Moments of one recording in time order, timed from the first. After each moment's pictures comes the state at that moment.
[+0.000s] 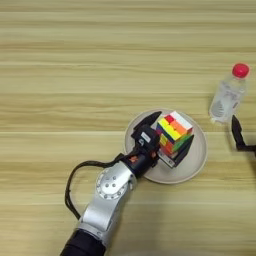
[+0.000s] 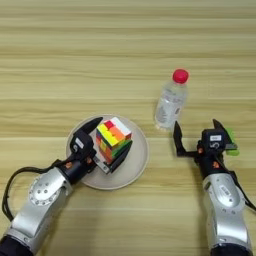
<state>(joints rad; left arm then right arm) -0.03 -0.03 -0.36 0.24 -0.07 -0.32 -0.44 0.02 -0.23 -0.20 0.27 0.15 -0.31 0.23</state>
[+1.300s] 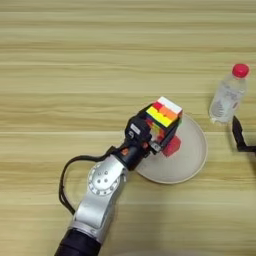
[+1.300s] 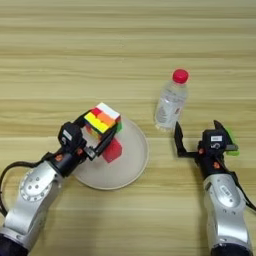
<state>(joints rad) -0.02 -0.01 -0.29 0.11 -0.08 -0.32 -0.40 0.02 -0.23 -0.20 0.27 0.16 -0.32 0.23</state>
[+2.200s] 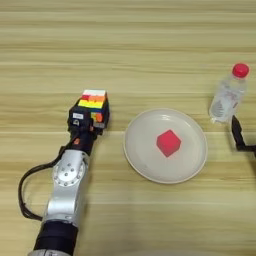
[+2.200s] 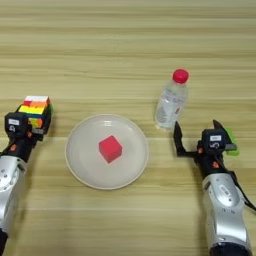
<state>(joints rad) -0.07 0.02 0.01 0.29 -0.05 -0.31 -0.10 0.01 -0.23 -0.20 0.28 0.15 -0.32 0.23</state>
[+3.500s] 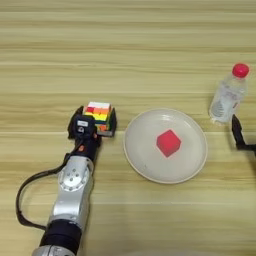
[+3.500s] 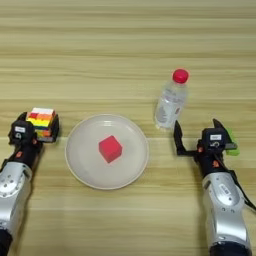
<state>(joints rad) -0.09 0.01 0.01 0.41 -0.05 -0.43 -0.11 0.01 -0.23 -0.20 0.28 0.15 -0.31 0.23</state>
